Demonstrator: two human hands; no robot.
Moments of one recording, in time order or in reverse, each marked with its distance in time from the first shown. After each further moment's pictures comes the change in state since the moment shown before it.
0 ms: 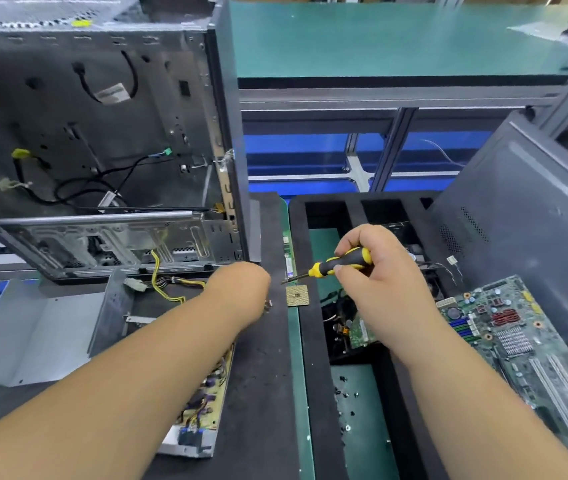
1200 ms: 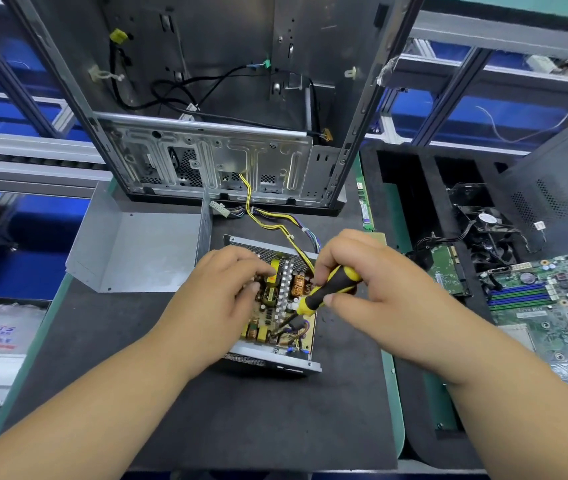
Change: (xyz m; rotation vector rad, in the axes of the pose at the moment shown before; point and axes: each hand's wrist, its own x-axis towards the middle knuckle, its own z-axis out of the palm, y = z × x) left_hand -0.156 -0.124 0.096 -0.791 0.483 0.152; right_hand -0.060 -0.081 0.115 -0.155 -0.587 -0.093
